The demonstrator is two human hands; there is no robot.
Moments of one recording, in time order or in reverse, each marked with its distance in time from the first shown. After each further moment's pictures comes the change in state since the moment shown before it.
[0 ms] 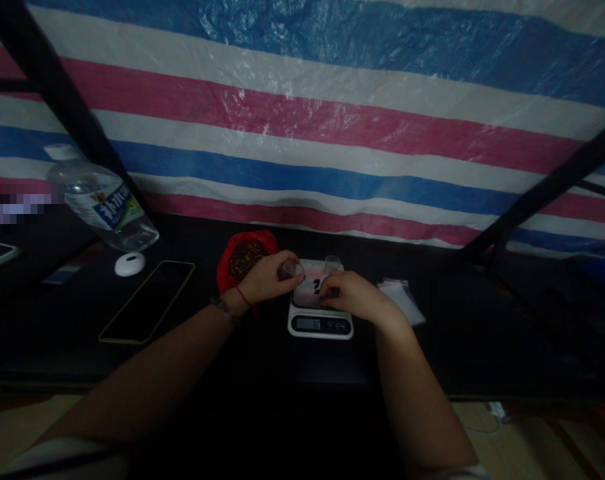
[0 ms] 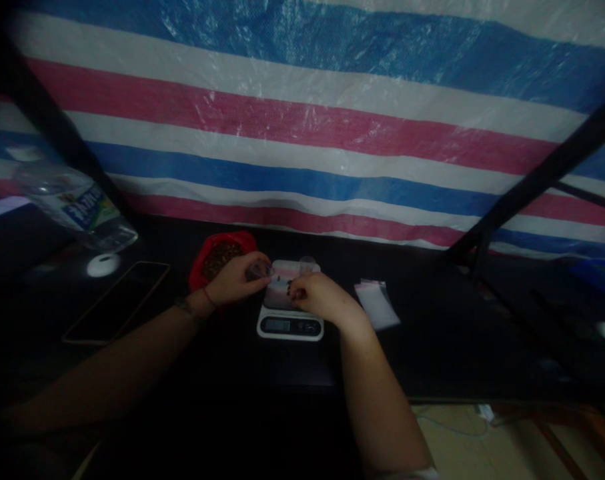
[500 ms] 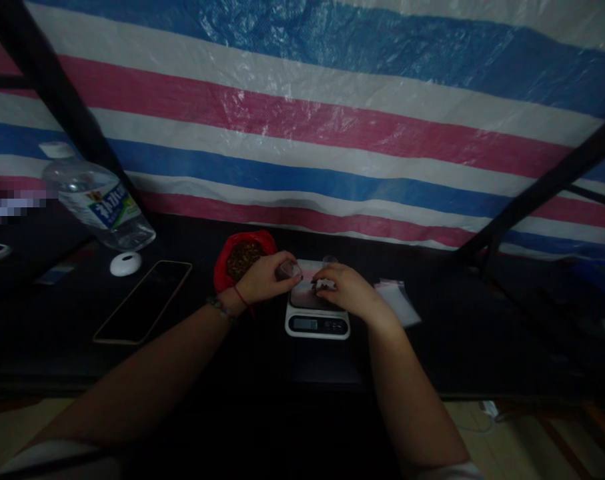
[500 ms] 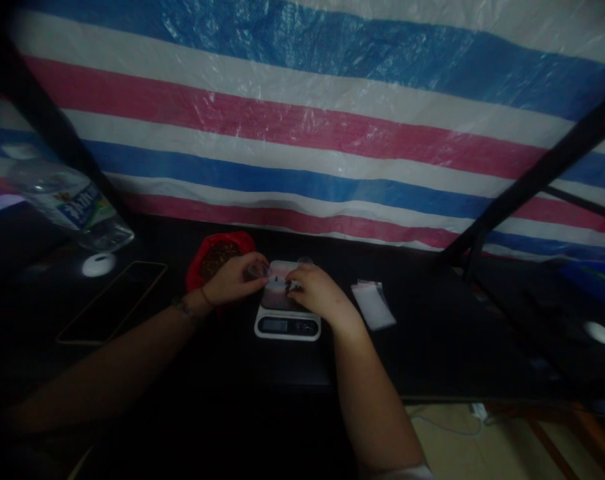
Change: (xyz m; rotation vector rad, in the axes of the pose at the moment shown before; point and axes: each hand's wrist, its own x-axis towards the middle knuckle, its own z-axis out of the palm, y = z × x) left_hand 0.000 0.001 -0.001 0.012 -0.008 0.014; right_hand 0.005 0.004 0.002 -0.137 0.191 -0.045
